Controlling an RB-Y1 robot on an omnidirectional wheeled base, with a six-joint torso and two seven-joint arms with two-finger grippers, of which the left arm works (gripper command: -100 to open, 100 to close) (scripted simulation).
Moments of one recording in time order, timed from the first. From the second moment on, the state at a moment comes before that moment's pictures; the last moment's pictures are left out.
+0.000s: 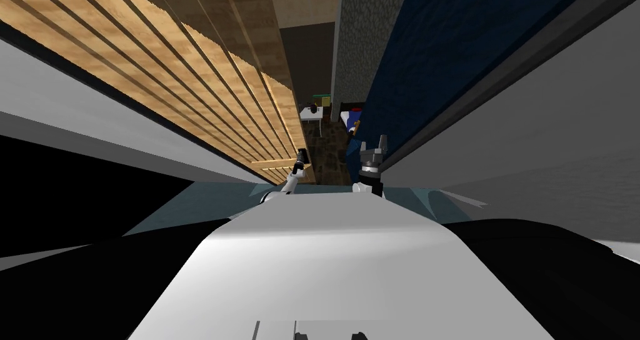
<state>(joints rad) -0.43 0.03 0.11 -0.72 0.10 -0.45 -0.11</state>
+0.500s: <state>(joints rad) -0.41 0.06 0.14 -0.75 0.11 -0.43 -0.11</state>
